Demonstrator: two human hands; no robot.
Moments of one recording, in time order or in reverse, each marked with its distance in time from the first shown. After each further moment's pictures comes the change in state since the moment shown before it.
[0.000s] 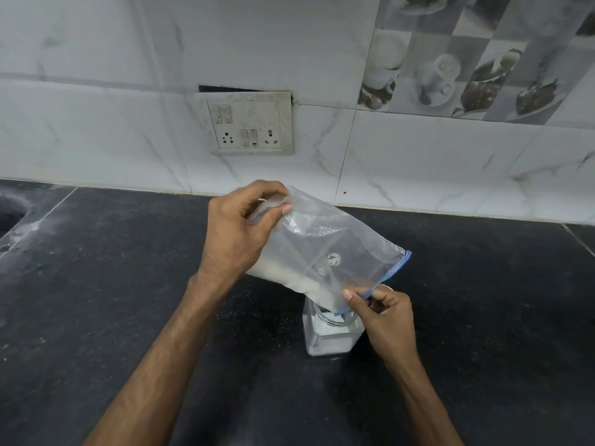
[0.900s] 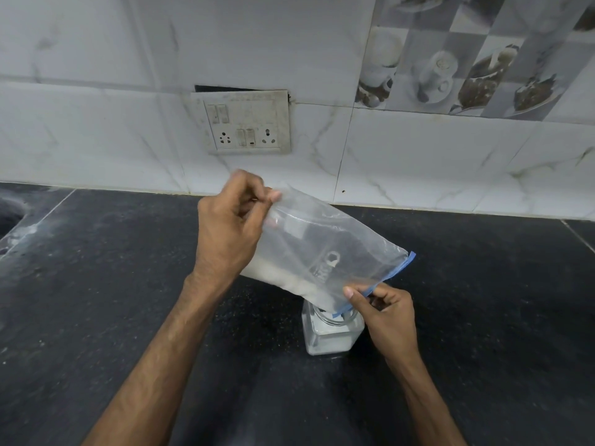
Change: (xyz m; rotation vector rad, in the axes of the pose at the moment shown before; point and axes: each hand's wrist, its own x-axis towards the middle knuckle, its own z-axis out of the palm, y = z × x) left_hand 0.001 0.005 -0.002 0.044 0.107 -0.011; right_hand 0.002 0.002 -0.002 -0.006 0.030 0.011
